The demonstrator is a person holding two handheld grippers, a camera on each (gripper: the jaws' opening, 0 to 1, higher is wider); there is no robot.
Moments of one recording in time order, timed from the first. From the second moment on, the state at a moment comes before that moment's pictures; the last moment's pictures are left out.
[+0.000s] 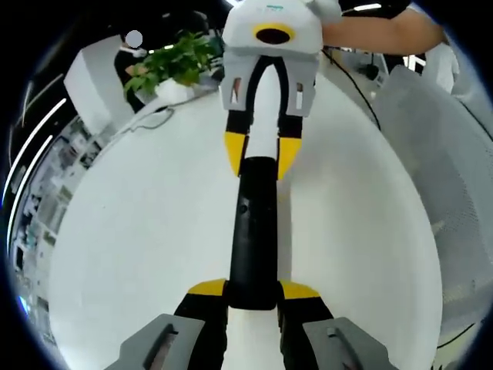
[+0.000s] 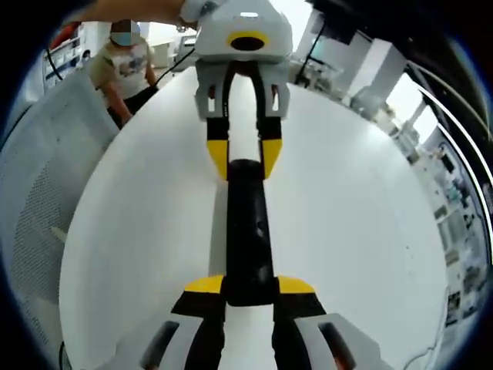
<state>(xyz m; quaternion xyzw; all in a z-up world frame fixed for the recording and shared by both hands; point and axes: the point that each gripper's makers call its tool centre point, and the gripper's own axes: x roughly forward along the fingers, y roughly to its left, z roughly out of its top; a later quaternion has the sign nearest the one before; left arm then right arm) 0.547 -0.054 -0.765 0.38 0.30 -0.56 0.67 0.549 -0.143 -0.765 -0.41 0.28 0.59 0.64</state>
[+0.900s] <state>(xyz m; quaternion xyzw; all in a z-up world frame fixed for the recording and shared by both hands) 0.582 -0.045 -0.779 0.38 0.32 -0.56 0.66 0.582 -0.135 -0.782 -0.38 0.28 0.60 0.64</state>
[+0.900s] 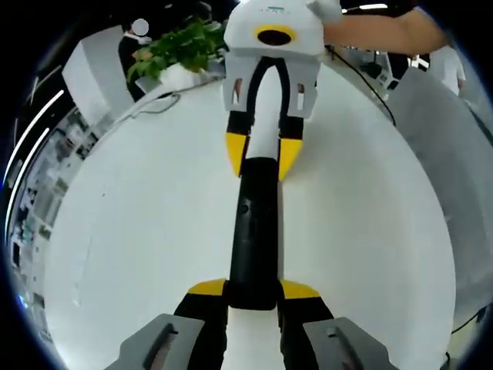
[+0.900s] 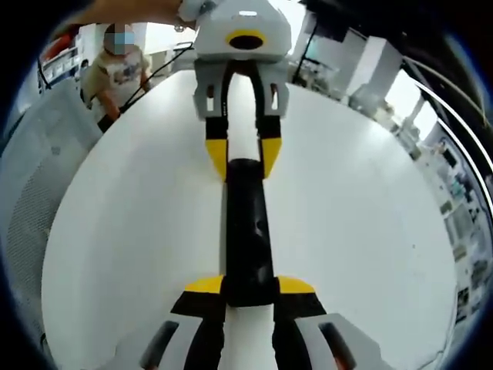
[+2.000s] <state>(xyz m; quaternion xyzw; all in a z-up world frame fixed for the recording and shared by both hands) 0.583 -0.045 -0.780 0.32 0.35 -0.60 0.65 0.584 -0.134 -0.784 -0.35 0.32 0.63 0.62</state>
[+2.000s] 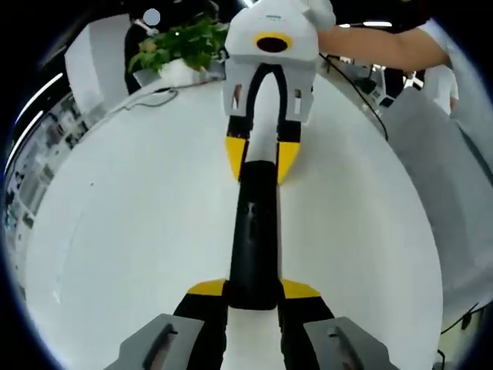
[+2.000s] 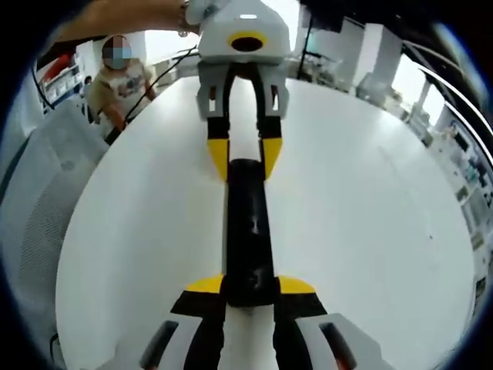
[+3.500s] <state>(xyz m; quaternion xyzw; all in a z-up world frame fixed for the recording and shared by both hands) 0.584 -0.045 -0.779 0.33 0.33 -0.58 0.66 0.579 -0.136 -0.784 -0.34 0.32 0.63 0.62</state>
